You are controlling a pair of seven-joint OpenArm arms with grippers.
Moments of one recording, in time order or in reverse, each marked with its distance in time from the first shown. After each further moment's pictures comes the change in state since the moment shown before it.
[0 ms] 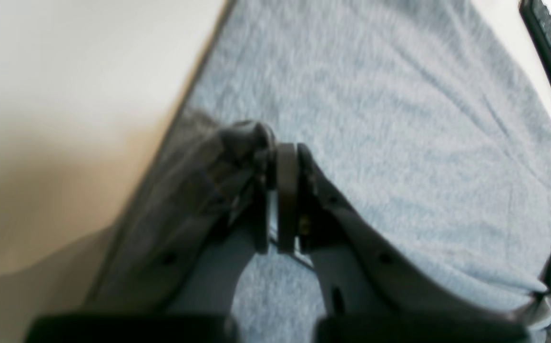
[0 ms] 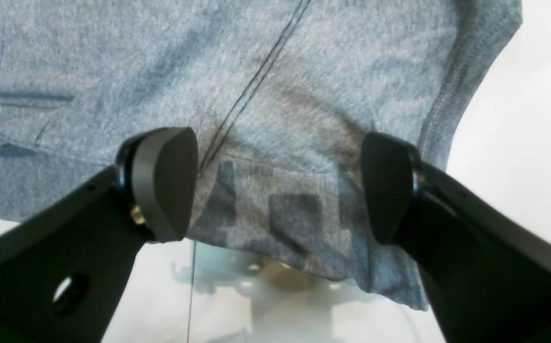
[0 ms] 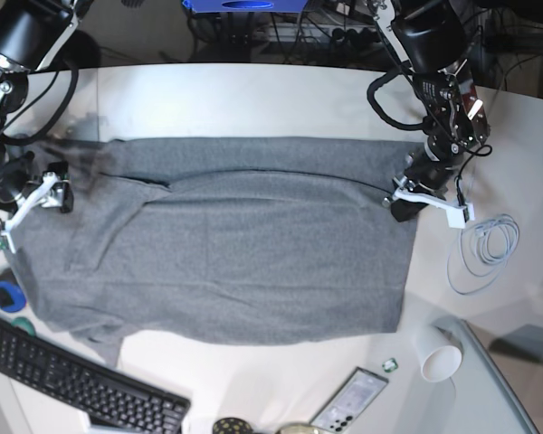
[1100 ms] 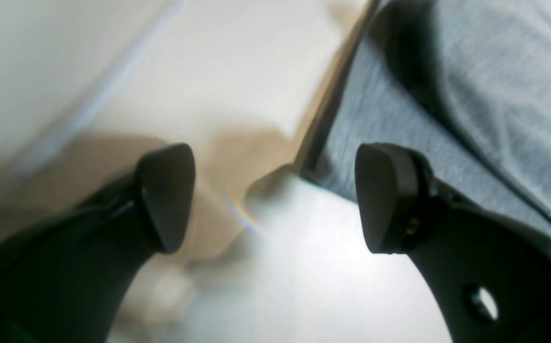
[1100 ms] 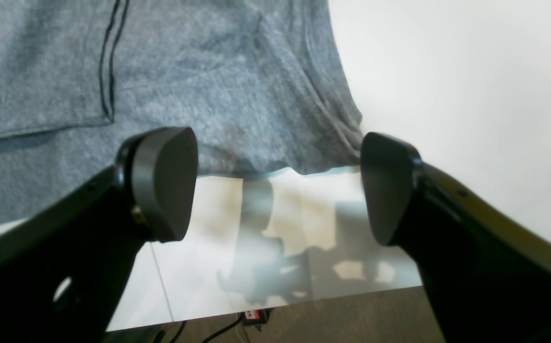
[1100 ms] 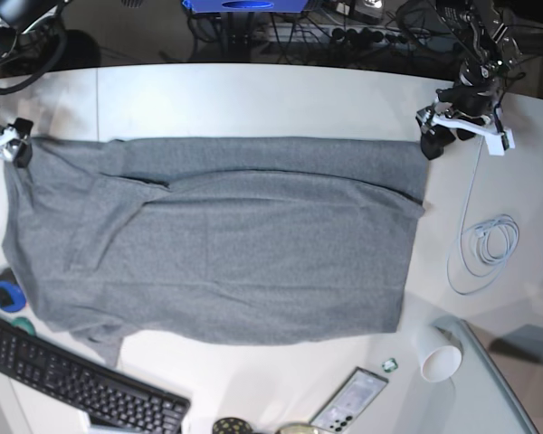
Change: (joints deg) left arm 16.5 -1.1 -6.1 11.9 -0.5 -0.3 -0.1; right arm -5.9 -2.7 20.0 0.7 6.1 0.0 -0.2
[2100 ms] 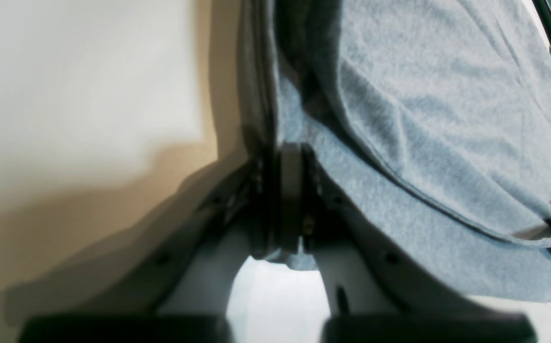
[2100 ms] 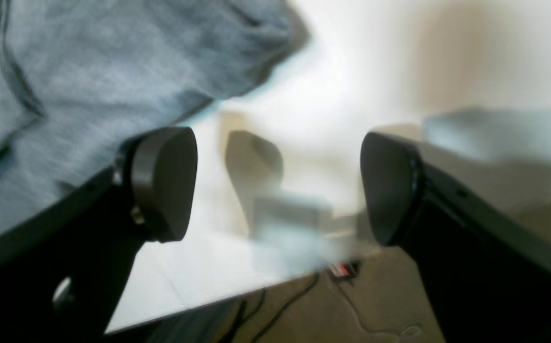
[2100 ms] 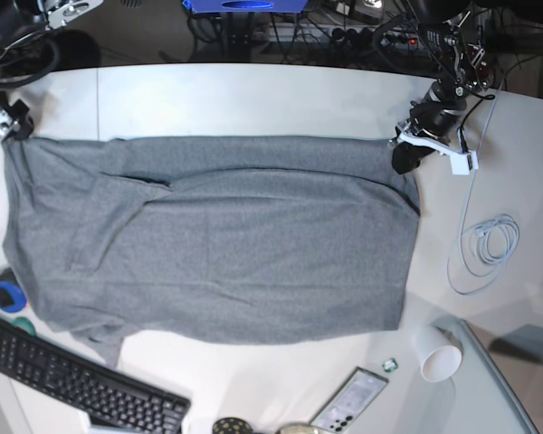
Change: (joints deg) left arm -5.5 -0.5 5.6 -11.9 -2.6 -5.8 -3.6; right arm 7.2 2.1 16.8 -18.1 0.9 -0.2 -7.7
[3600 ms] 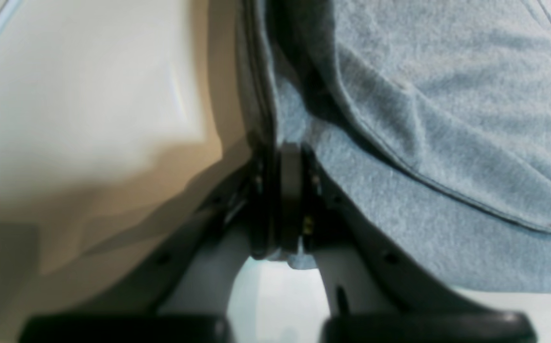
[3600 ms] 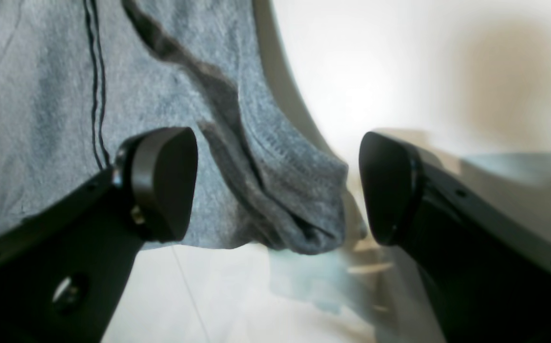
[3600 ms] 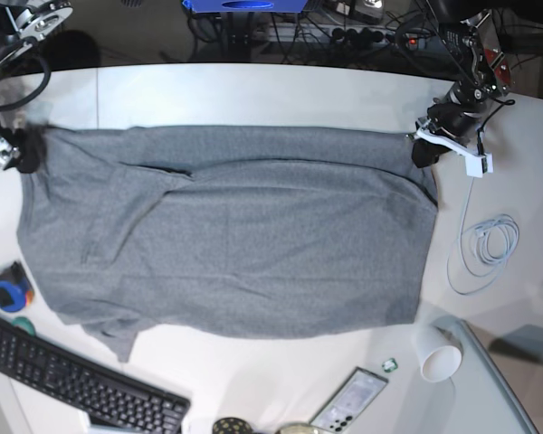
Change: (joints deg) left arm 0.9 -4.1 0.7 3.2 2.0 0.9 3.2; right arm 1.7 7.1 -9.4 -14.2 5.9 1.7 4.8
